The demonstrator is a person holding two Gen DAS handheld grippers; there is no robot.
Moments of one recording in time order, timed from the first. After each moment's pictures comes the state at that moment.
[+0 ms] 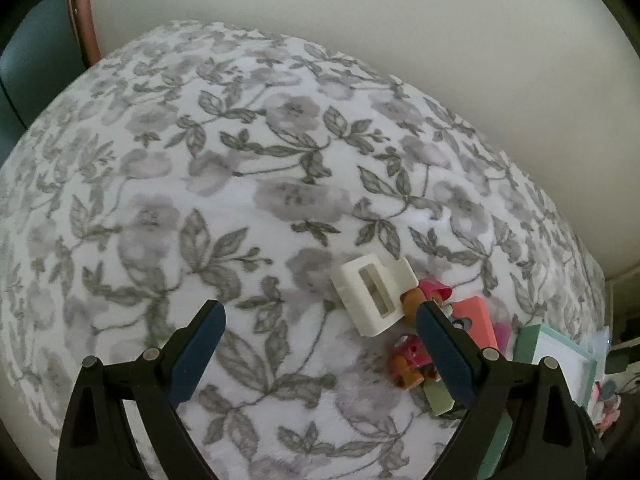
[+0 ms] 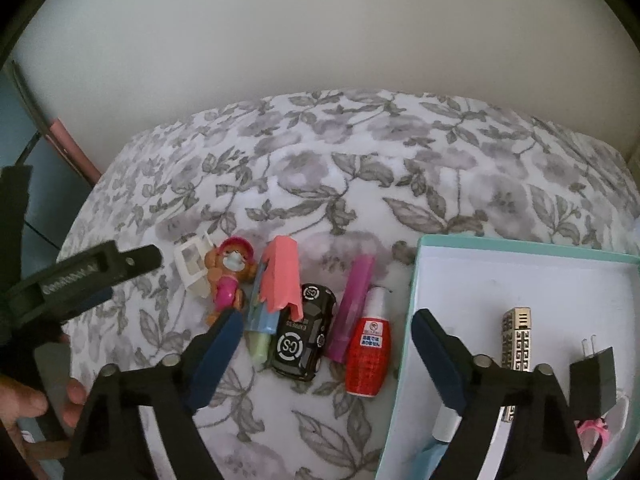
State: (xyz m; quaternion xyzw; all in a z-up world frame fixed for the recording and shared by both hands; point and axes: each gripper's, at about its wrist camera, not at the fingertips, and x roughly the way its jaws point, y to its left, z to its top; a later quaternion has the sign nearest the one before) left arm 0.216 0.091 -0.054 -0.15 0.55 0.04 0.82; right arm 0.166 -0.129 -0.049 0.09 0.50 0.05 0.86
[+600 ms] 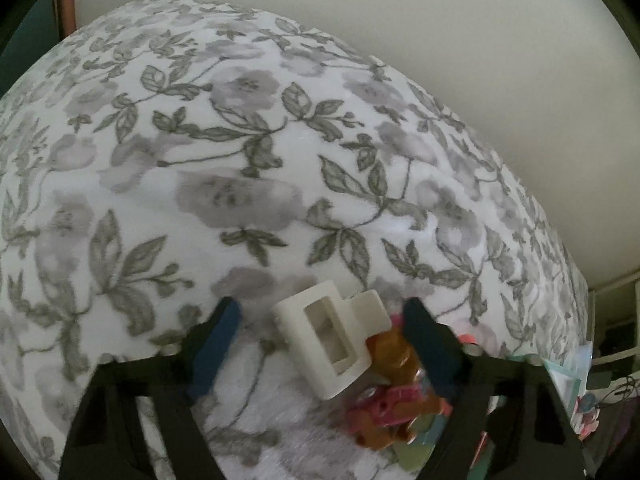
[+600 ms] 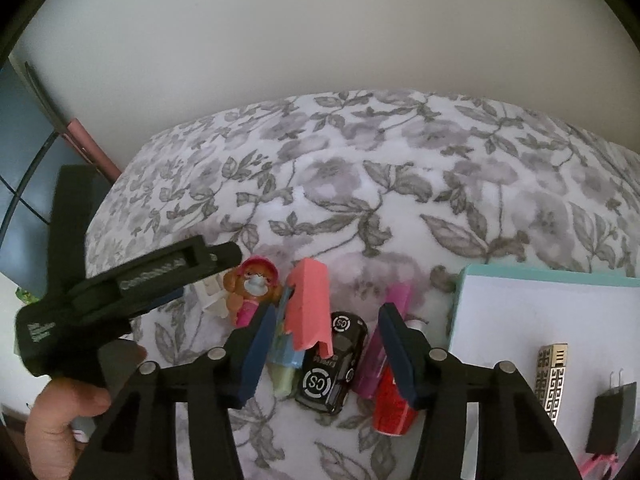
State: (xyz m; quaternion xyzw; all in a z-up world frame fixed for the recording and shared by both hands) left arm 0.253 0.071 -0.094 -0.19 0.55 0.00 0.81; right arm 0.192 -0.119 -0.057 0.10 0.50 0.09 0.86
